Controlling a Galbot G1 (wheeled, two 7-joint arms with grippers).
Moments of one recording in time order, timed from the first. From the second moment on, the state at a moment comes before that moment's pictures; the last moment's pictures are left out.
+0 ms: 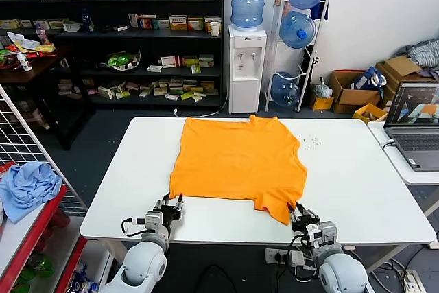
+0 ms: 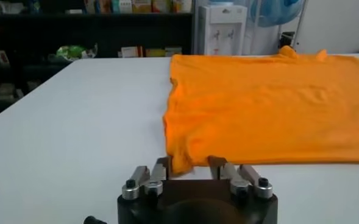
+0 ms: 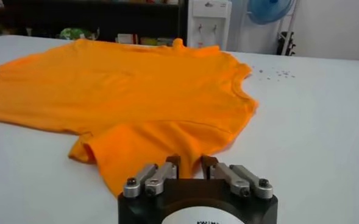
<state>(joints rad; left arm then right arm) 1.16 -1.25 -0.18 -1.63 -0.38 0.31 -0.29 -1.29 1.22 0.44 1.67 0.27 -0.35 -0.03</state>
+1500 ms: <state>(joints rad) 1.22 -1.21 -0.17 -1.75 -0.27 0.19 -0.28 -1.29 1.09 0.44 1.73 0.17 -0.17 0.00</state>
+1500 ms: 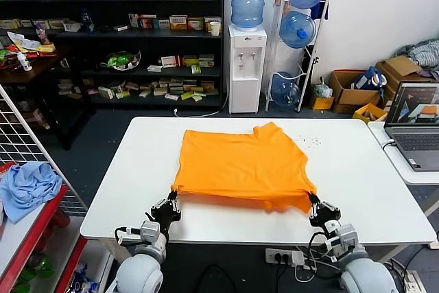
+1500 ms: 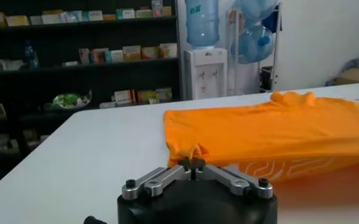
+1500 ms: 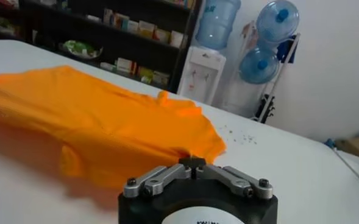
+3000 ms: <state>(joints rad) 1.03 -1.18 -0.06 -1.58 -0.44 0.30 -0.32 -1.13 1.03 0.37 1.60 0.28 -0.37 -0.01</state>
